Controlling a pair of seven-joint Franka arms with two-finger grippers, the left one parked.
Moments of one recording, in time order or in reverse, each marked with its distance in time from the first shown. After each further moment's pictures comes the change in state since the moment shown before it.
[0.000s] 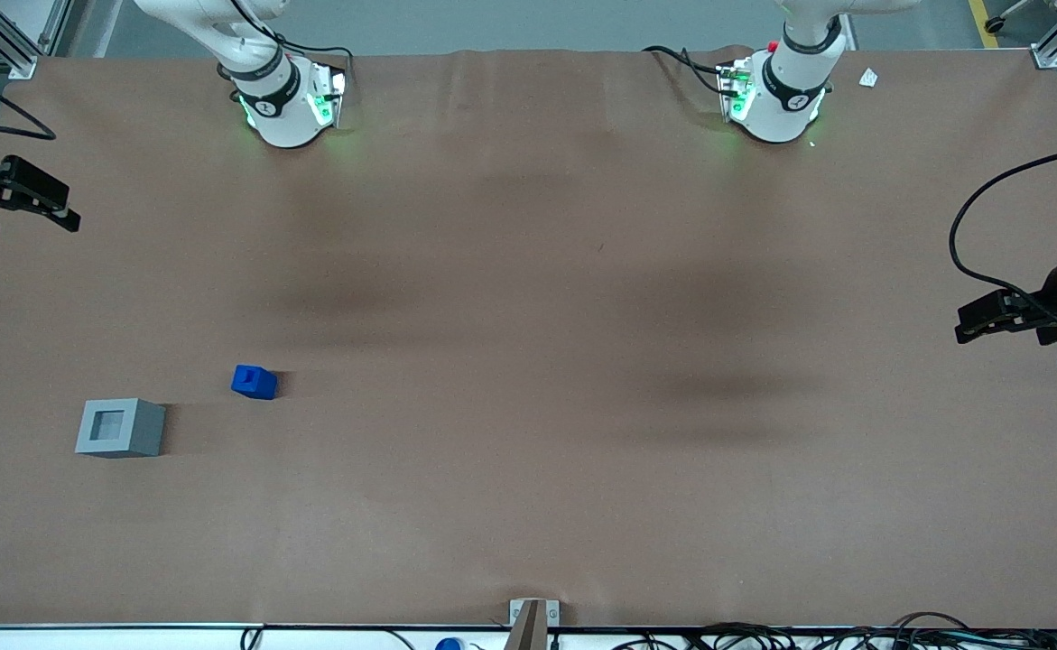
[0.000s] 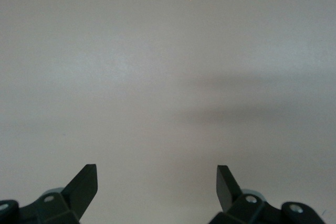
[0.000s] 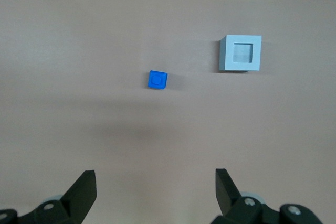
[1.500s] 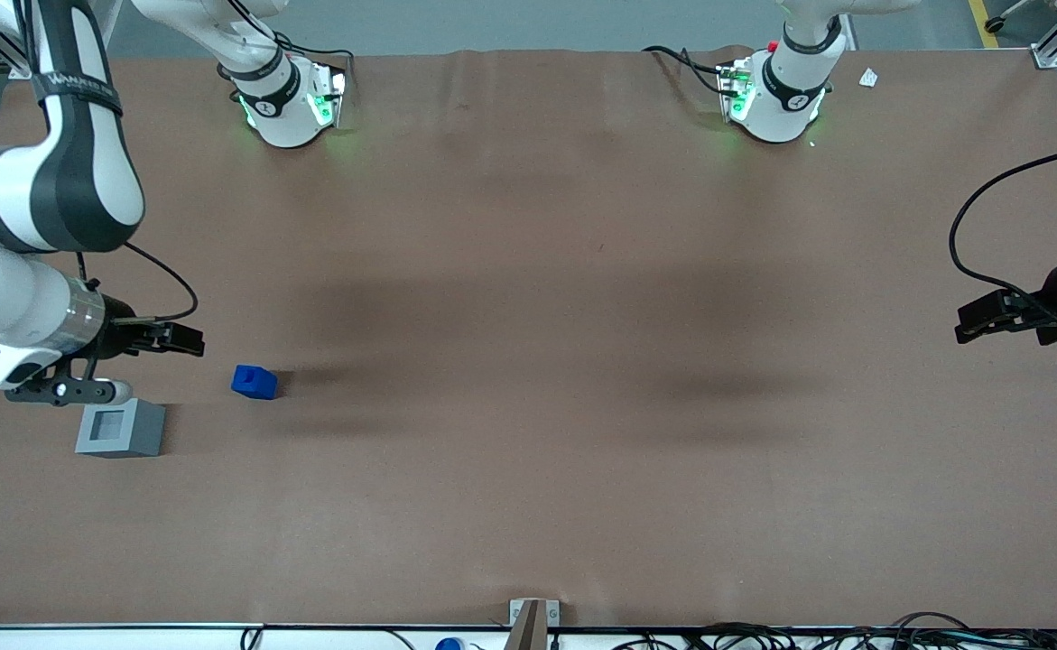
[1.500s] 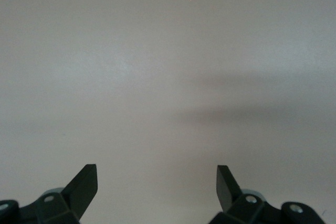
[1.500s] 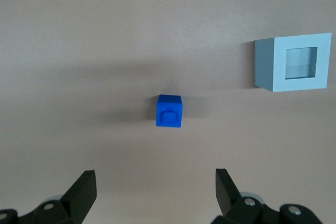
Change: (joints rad) arm 0.085 0.344 -0.001 -0.053 -0.007 0.295 0.180
